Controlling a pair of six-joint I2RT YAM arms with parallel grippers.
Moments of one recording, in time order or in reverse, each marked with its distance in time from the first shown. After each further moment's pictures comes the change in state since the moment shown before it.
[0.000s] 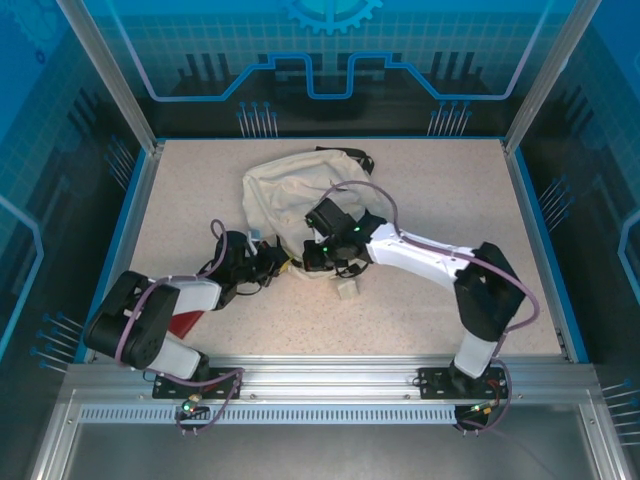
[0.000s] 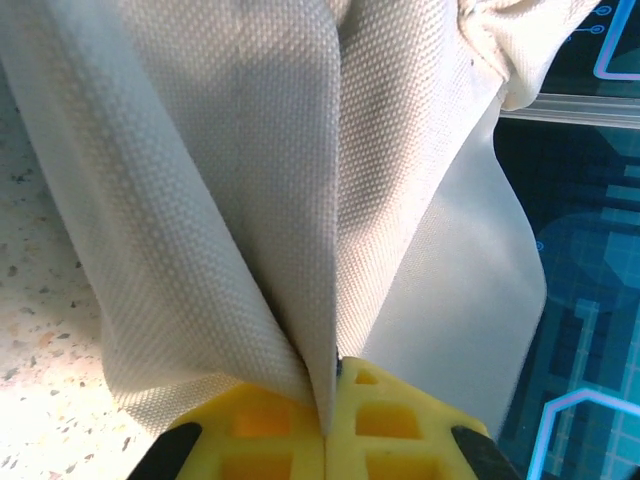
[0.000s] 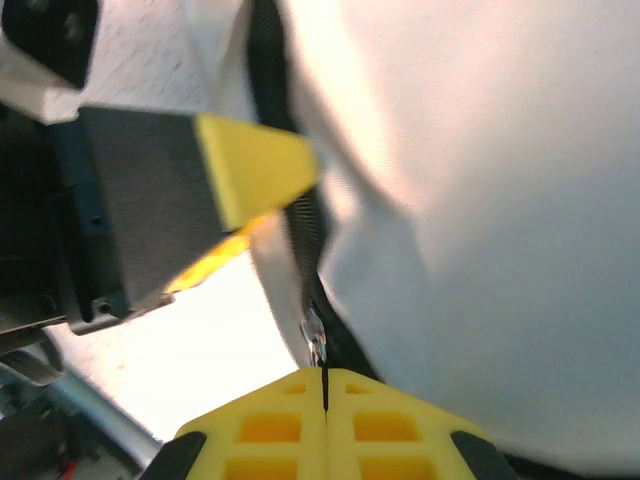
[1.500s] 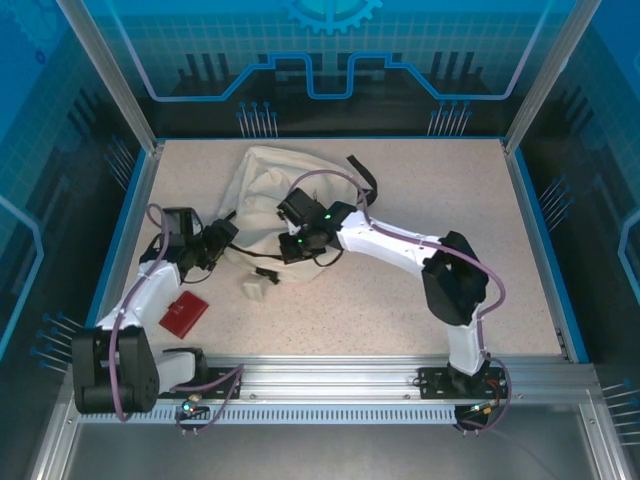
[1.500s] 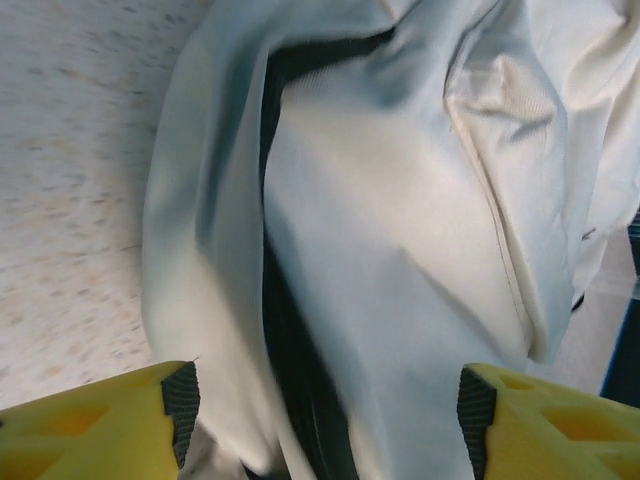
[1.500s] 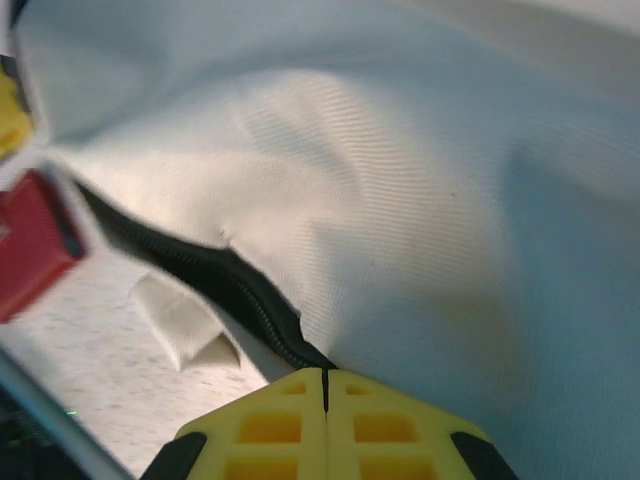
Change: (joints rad) left arm 0.391 -0.290 0.286 -0.885 -0.167 0.370; right arm 0.053 0.263 0.330 -0.048 -0.042 -0.146
